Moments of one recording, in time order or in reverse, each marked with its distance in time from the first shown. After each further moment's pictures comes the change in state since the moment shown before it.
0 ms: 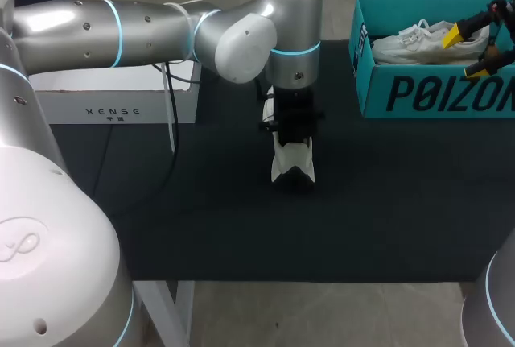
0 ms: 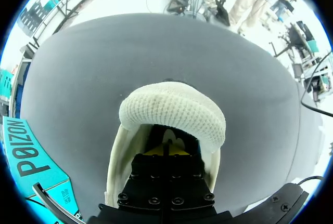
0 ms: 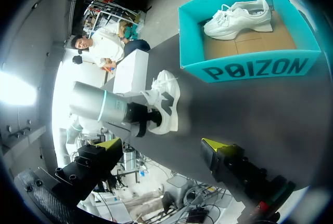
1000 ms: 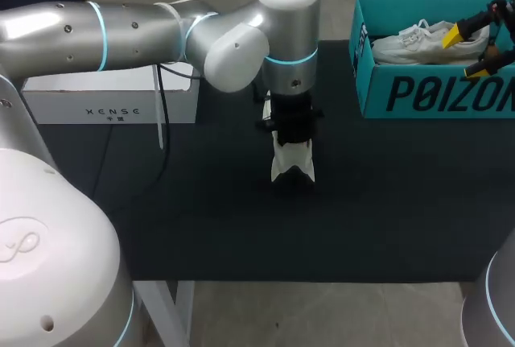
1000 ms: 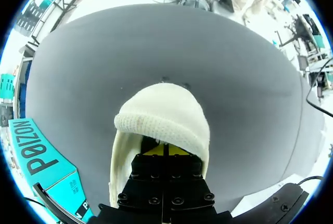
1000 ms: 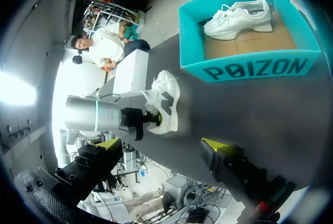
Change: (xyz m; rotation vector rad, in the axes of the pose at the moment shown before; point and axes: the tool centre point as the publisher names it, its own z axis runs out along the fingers) left arm 0.003 0.006 -0.012 -0.145 -0.034 0.010; right arm 0.000 0.000 0.000 0.000 0.000 0.000
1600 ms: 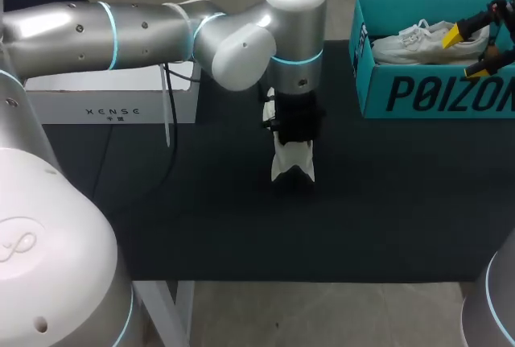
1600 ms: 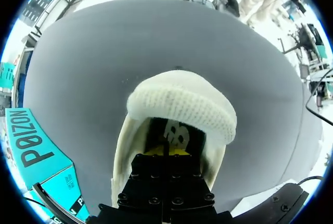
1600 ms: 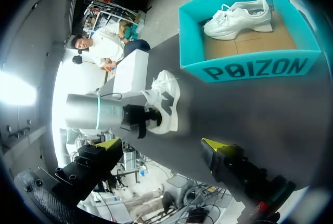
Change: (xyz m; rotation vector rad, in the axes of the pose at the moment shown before) left arm -0.010 0.008 -0.006 -0.016 0.006 -0.054; right arm 0.000 0.000 0.000 0.000 0.000 0.000
